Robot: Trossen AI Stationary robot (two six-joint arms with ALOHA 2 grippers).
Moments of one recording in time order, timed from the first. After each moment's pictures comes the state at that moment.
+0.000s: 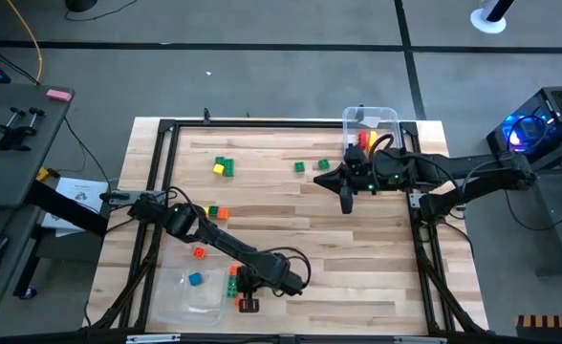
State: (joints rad) left arm -0.45 2.42 2.03 -1.57 0.35 -0.42; right arm 0.11 1.14 1.12 -0.27 0.19 0.52
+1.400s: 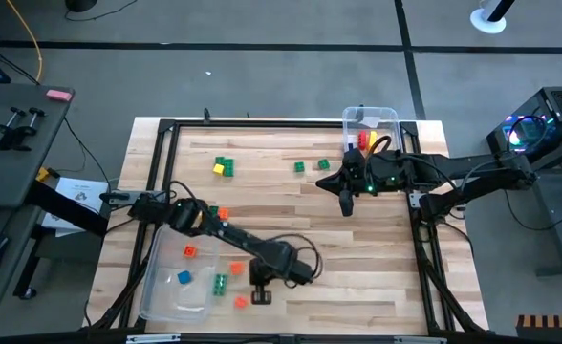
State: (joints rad) left arm -0.38 2.43 2.09 -1.50 0.29 -0.37; right arm 0.11 1.14 1.12 -0.36 0.18 0.52
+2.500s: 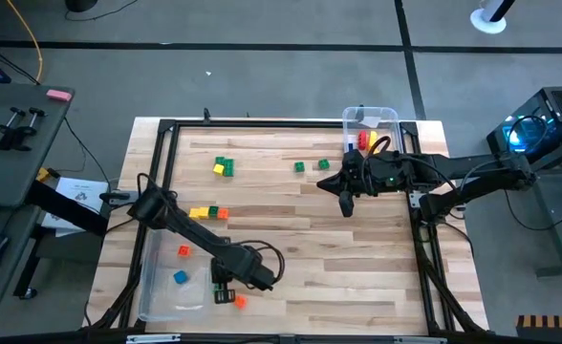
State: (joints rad) left arm -0.50 2.11 1.59 -1.45 0.28 -0.58; right arm 0.11 1.15 1.12 -0.39 0.18 0.52
